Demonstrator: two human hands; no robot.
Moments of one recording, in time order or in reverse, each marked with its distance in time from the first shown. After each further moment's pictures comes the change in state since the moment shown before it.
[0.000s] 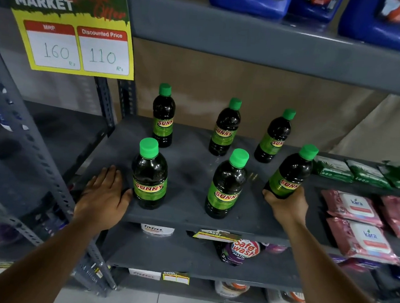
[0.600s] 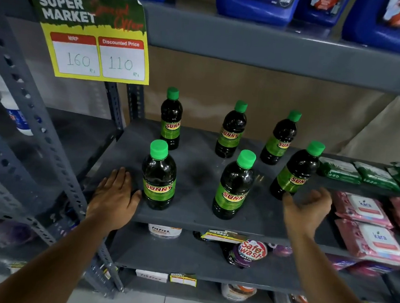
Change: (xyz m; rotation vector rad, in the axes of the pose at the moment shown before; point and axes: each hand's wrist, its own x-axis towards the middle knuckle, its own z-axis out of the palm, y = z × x) left_hand 0.001 -0.001 0.003 -0.003 -0.020 -0.002; right_hand -0.029 -0.009 -0.007 0.211 0.269 -0.076
